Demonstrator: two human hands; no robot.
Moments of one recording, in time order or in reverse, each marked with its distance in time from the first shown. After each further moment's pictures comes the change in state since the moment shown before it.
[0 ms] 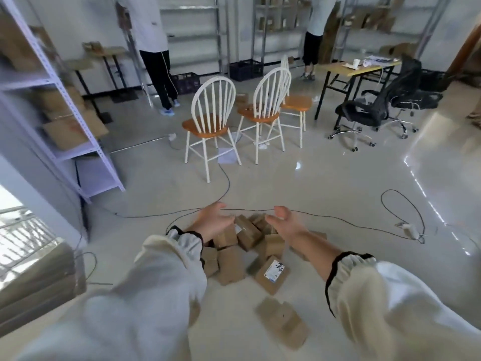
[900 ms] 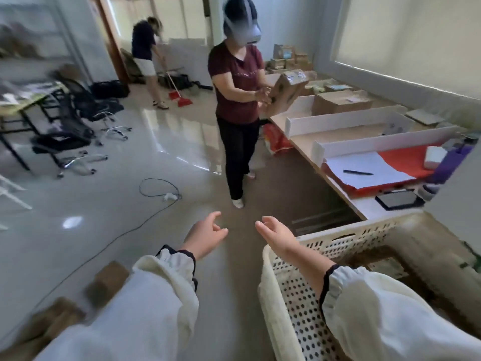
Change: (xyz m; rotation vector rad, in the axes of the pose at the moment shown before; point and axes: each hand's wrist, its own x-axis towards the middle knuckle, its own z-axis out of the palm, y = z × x) left_hand -0.319 0.266 0.473 0.363 -0.773 0.831; right_hand -0.489 0.354 -0.261 0.218 0.938 0.475
